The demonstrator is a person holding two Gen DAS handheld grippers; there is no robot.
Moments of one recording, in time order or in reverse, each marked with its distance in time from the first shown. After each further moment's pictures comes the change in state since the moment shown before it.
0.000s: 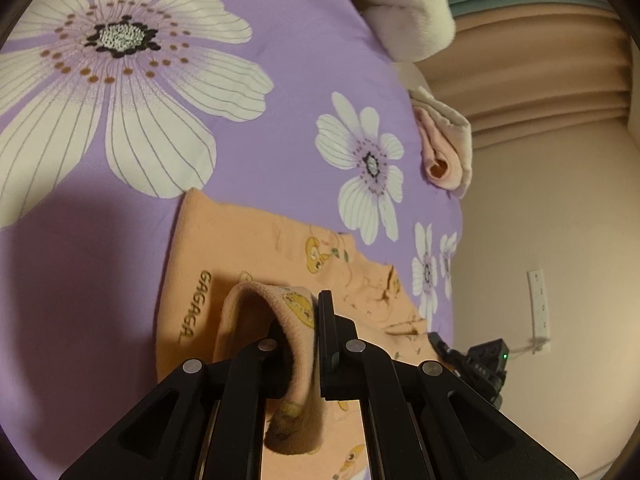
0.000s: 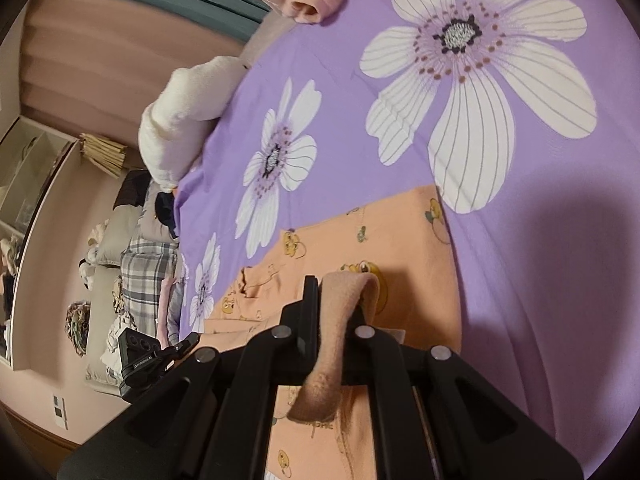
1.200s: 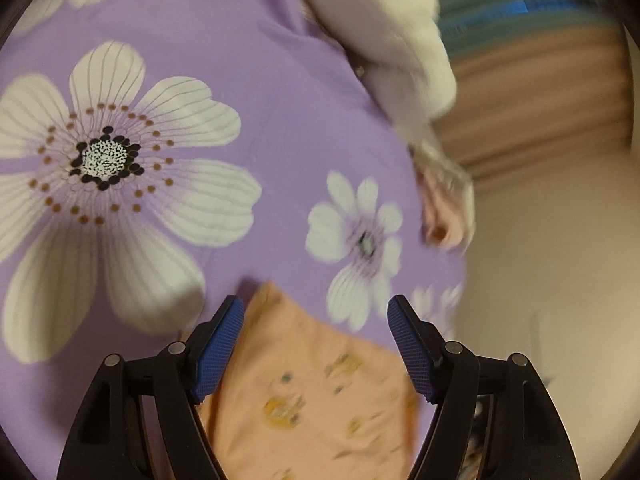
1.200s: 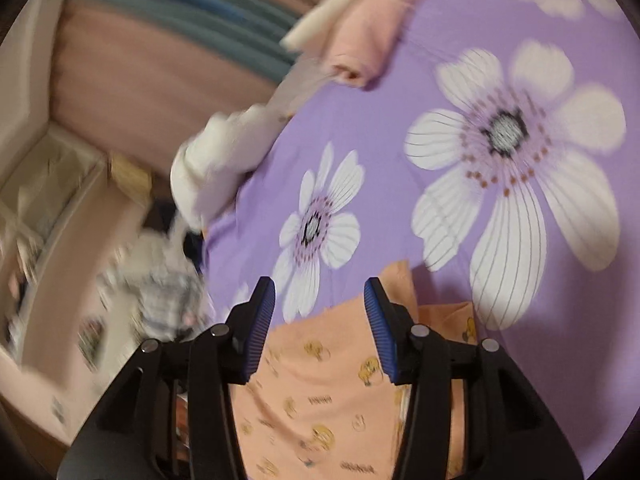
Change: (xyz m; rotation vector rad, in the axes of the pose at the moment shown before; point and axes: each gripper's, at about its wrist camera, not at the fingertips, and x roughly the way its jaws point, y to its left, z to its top) left arm -0.023 -0.027 0.043 0.047 -0.140 0.084; right arm -0.032 0.034 0.033 -0.113 -0.146 0.066
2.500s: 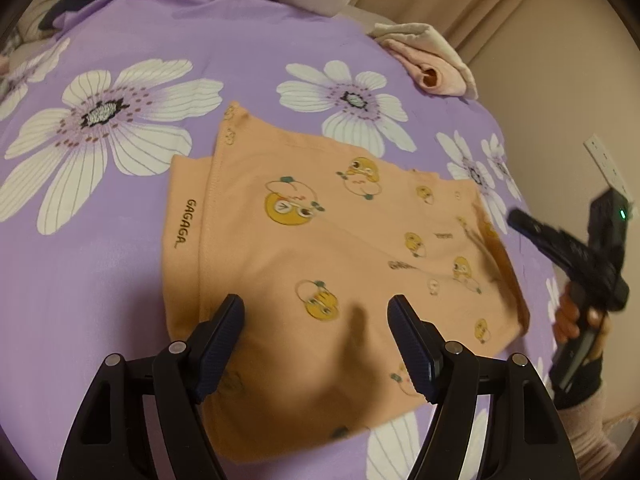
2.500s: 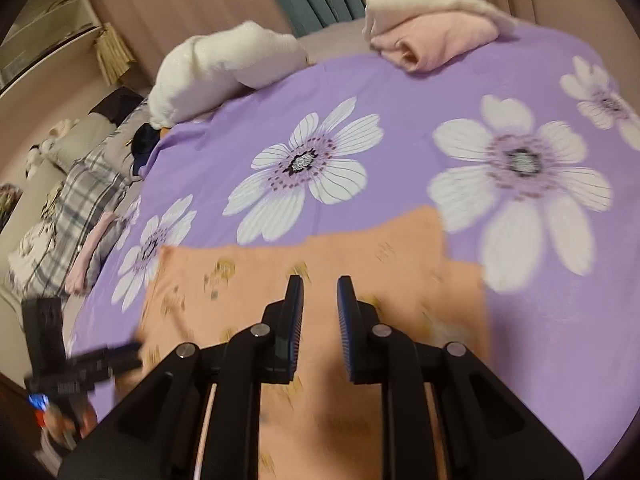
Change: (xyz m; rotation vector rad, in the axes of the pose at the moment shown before) left arm -0.010 -0.030 -0.136 0.459 0.115 0.211; right arm 0.019 0.058 -0.063 -0.396 0.072 -0.289
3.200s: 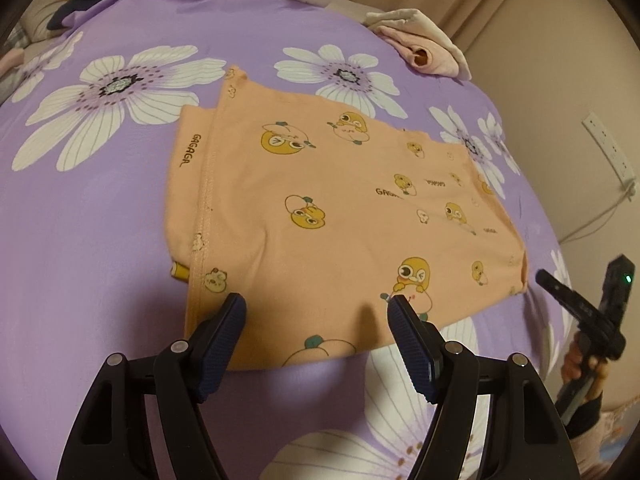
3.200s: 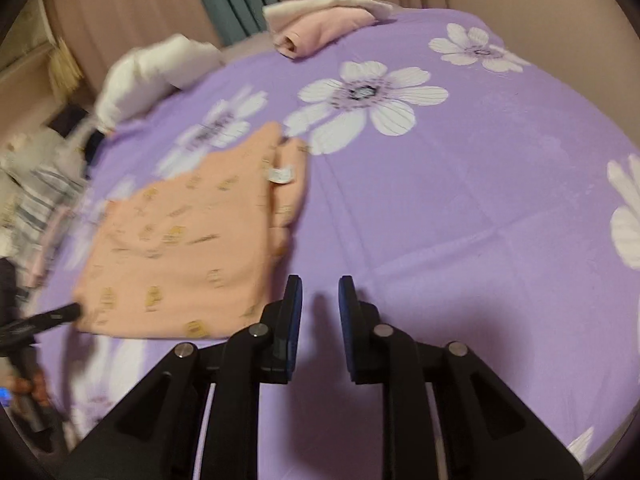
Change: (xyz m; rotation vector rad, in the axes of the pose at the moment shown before) left arm -0.007 -0.008 -0.046 0.016 0.011 0.029; right arm -0.077 -0.060 -0.114 0.118 -0.052 -0.193
